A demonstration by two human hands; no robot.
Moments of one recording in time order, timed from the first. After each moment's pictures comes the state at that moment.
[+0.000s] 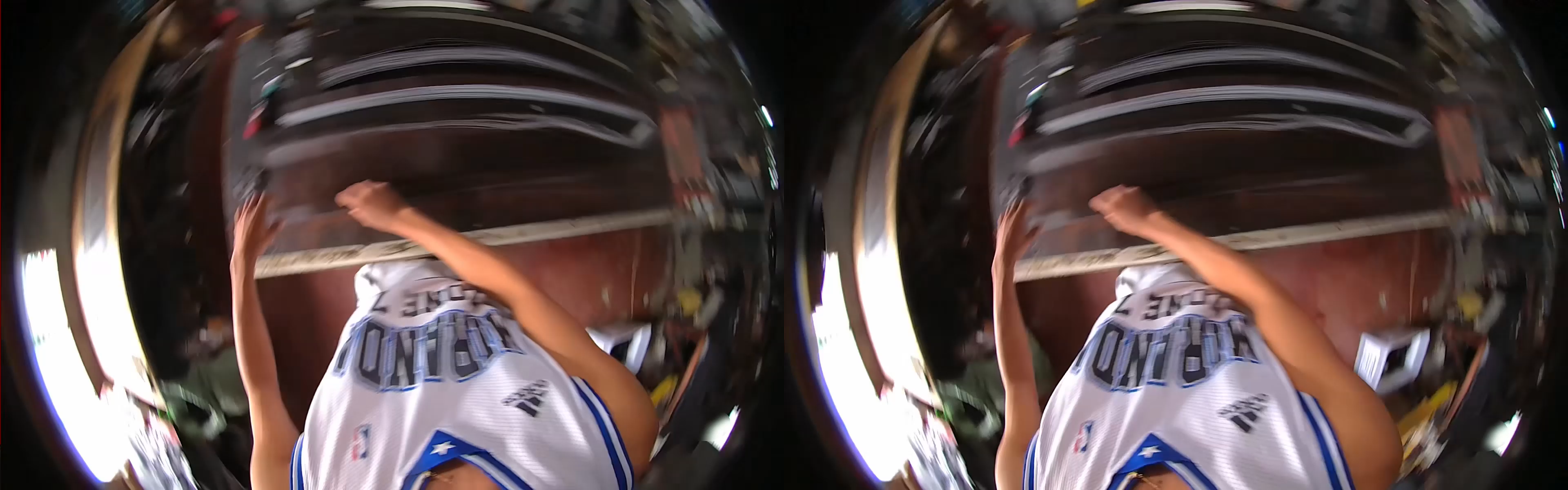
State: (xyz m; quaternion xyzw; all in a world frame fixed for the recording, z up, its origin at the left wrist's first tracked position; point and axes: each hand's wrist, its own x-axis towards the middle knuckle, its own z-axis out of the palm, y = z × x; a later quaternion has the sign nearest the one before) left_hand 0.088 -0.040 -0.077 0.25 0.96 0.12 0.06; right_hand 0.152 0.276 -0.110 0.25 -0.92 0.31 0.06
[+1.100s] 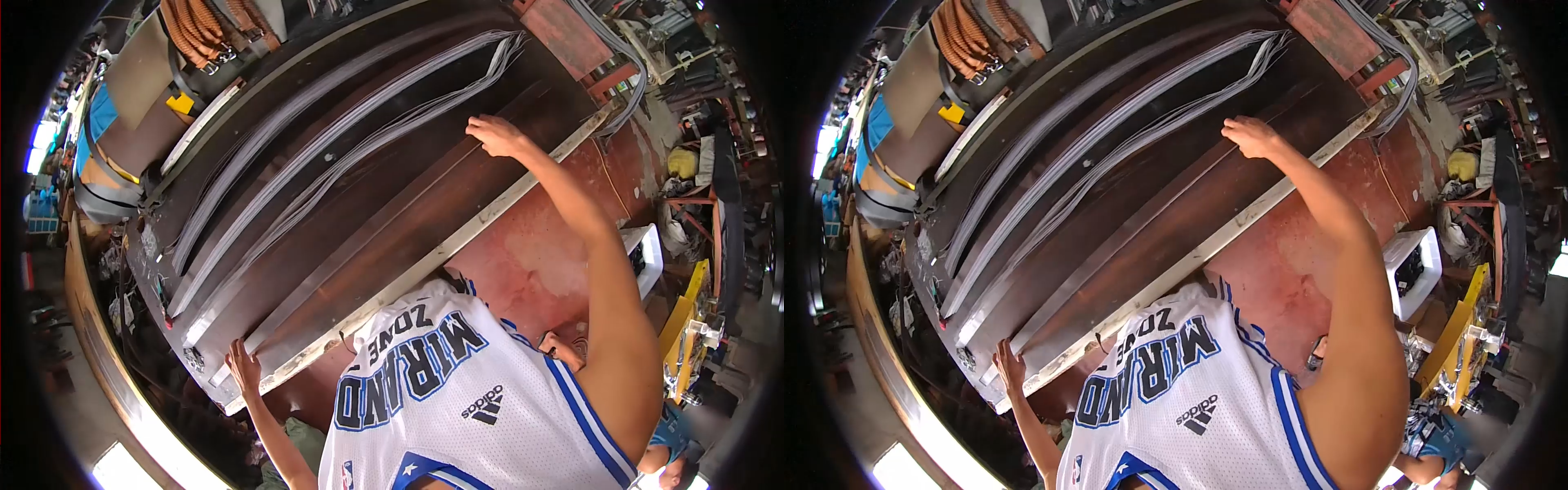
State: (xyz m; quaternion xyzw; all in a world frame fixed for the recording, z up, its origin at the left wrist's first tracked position) left_hand 0.150 0.142 -0.089 0.25 0.96 -0.07 0.08; right_hand 0.318 0.965 -0.078 0.00 -1.00 0.00 -0.10
